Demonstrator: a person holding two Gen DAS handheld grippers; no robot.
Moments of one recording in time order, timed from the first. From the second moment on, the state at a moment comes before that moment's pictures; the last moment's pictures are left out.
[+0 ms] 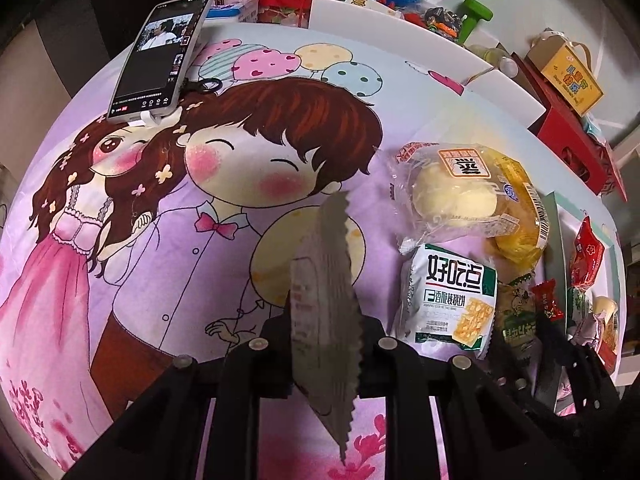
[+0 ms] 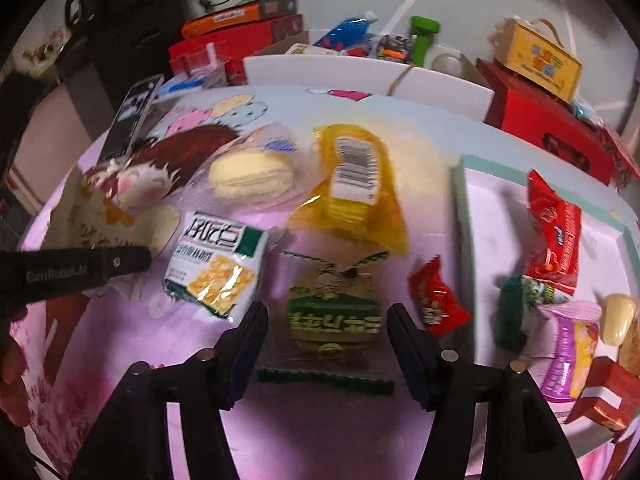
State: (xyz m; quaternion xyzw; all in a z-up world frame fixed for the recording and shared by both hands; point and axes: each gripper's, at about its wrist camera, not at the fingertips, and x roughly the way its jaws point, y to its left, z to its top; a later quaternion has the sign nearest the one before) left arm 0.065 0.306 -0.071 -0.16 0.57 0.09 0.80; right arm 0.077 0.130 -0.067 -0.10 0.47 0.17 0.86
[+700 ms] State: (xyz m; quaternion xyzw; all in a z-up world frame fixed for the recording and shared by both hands) left arm 0.065 0.317 -0.059 -0.20 0.54 0.07 0.82; right arm 0.063 0.124 -0.029 -0.10 0.44 0.15 0.88
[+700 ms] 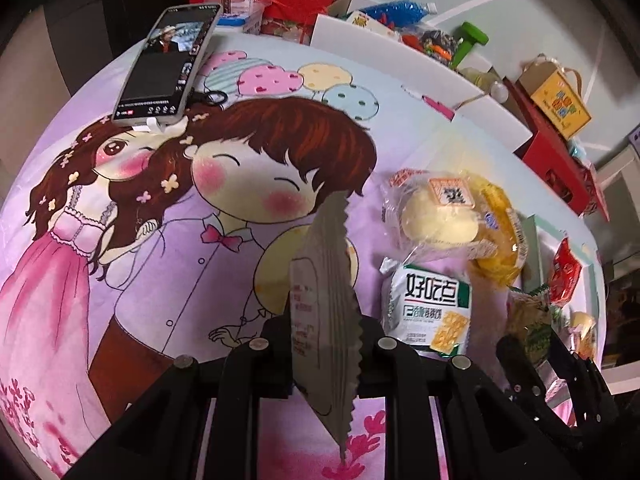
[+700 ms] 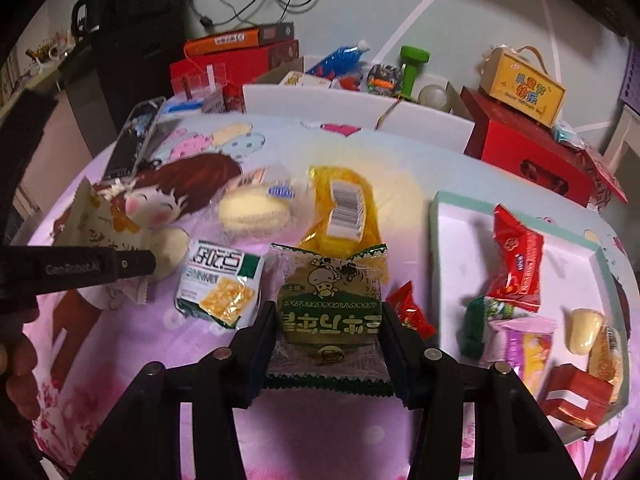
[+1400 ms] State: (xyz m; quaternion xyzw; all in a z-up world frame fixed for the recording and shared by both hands) left arm 0.073 0.262 -0.006 -0.13 0.50 0.03 0.86; right arm 0.076 0.052 0.017 -0.04 0.43 0.09 0.90
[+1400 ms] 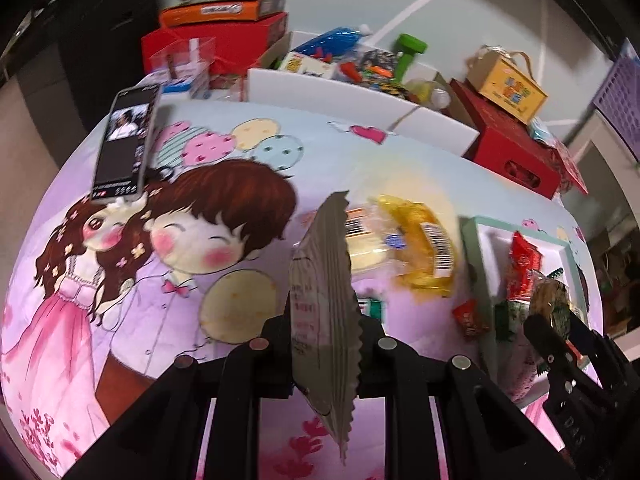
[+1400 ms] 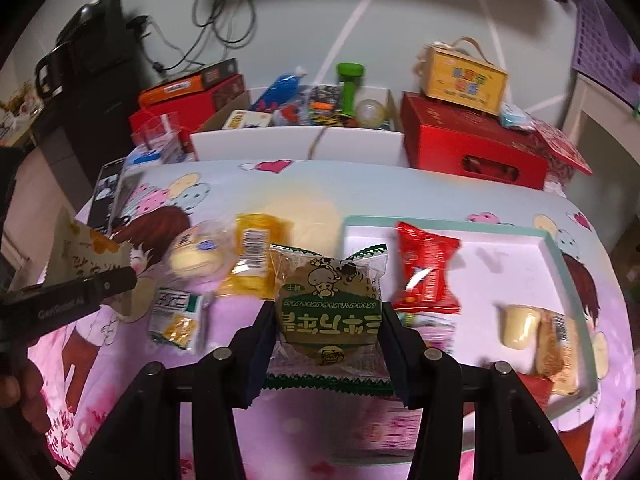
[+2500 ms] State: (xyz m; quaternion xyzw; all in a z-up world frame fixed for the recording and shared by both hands) left arm 0.169 0.020 0.014 0.03 0.51 -0.22 0.83; right arm 0.143 -0.143 -0.004 0.11 0.46 -0.04 0.88
